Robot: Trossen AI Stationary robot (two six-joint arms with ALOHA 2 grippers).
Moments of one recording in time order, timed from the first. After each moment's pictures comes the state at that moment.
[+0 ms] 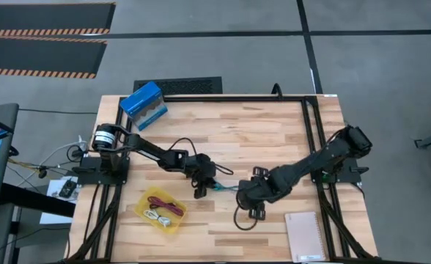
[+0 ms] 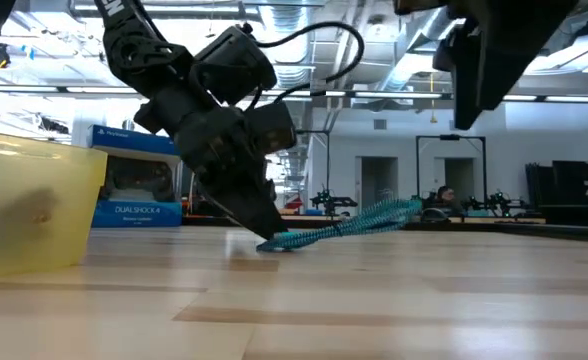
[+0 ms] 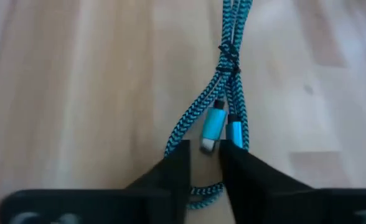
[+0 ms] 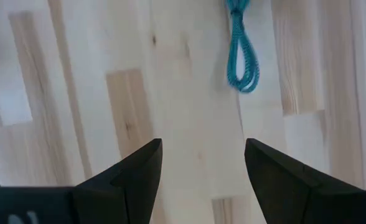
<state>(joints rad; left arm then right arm) -0.05 1.89 0.85 0.24 0.24 -0.18 0.44 1.71 1.34 -0.93 0.12 0.59</state>
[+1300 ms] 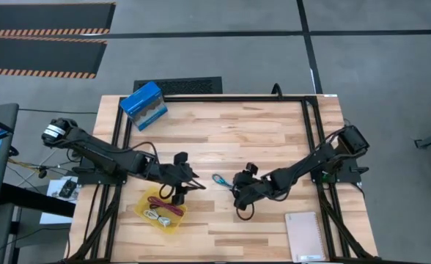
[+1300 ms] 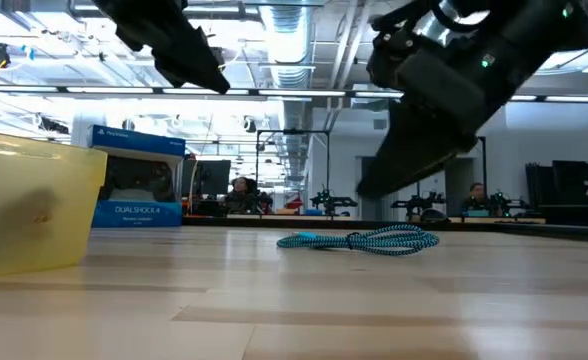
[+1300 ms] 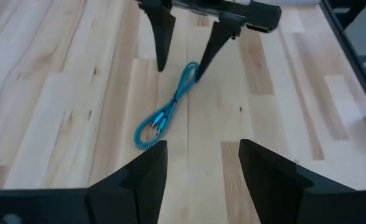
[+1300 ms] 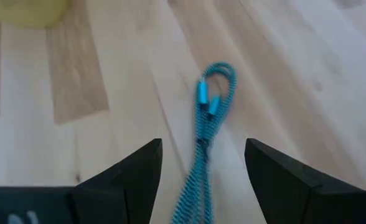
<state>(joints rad) -0.32 1.33 0.86 -0.24 -0.21 -0.23 0.39 1.74 0.89 -0.04 0.48 0.60</state>
